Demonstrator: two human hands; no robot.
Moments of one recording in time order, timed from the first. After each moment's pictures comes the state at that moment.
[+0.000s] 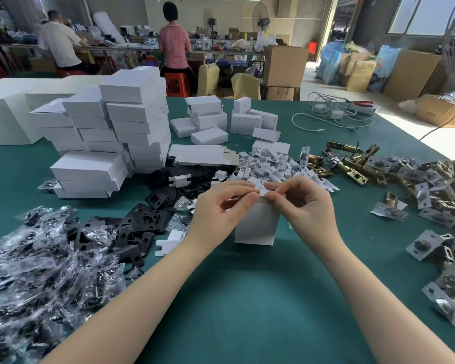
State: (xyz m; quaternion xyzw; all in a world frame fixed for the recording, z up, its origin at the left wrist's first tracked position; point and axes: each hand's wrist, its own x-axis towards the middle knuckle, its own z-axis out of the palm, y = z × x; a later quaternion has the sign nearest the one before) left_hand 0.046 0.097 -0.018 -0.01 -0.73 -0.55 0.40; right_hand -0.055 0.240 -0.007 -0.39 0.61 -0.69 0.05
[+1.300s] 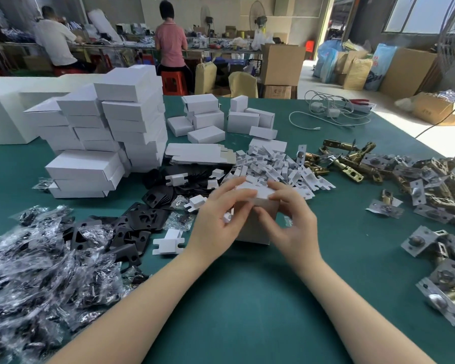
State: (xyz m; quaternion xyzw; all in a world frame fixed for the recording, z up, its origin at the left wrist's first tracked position) left_hand 0.044 0.097 -0.046 -0.01 -0.80 -0.40 0.44; right_hand -0.046 0.235 -0.049 -0.44 0.67 -0.58 -0.16
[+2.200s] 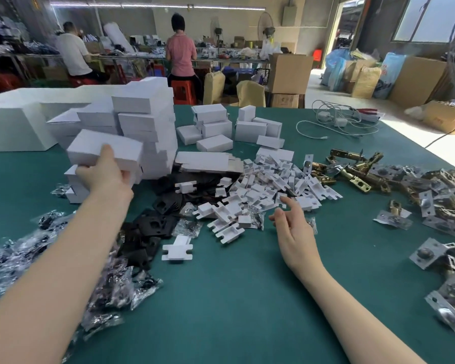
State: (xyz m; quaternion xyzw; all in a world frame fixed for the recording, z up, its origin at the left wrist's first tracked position) left_hand 0.095 -0.047 0.048 0.38 -0.27 -0.65 0.60; right_hand -0.061 0.228 -0.070 -0.32 0.76 -0.56 0.02
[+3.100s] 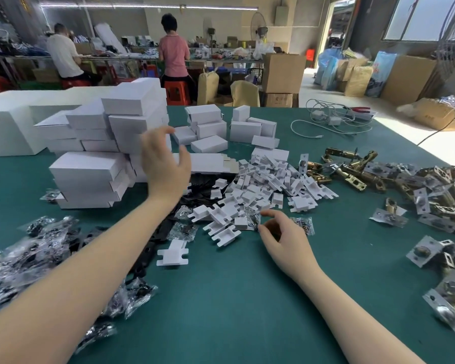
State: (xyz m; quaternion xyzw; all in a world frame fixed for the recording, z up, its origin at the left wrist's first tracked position) left_hand 0.026 -0.012 0.022 0.23 -0.77 -0.13 0.58; right_hand -0.056 0.230 -0.066 -0.35 0.81 -0.47 0.04
